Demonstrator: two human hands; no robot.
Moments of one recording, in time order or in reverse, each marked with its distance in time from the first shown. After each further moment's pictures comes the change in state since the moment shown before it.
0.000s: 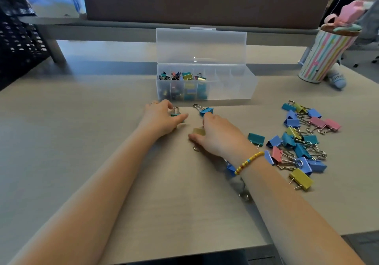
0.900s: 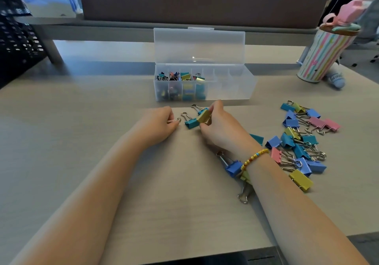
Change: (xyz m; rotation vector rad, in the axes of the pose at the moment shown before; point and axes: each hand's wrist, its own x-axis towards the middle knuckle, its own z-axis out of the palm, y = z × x) left_hand -0.025 0.005 -0.015 0.171 -0.080 0.188; right_hand 0.006 0.010 -0.007 0.305 0.054 0.055
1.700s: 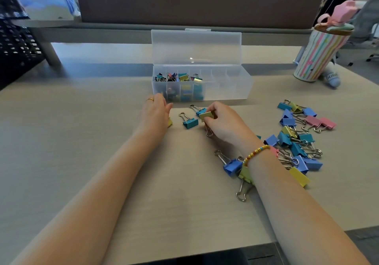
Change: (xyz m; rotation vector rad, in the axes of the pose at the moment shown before) left_hand 0.006 0.005 0.007 -0.246 0.285 -0.087; right_hand 0.009 0.009 -0.006 0.139 0.043 0.002
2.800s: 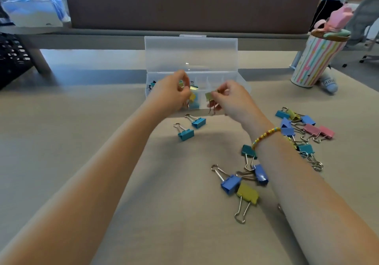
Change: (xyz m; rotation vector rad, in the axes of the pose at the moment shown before) left_hand 0.051 0.057 -0.020 -0.229 -0.169 0.177; right_hand 0.044 -0.006 -0.046 0.296 0.151 0.000
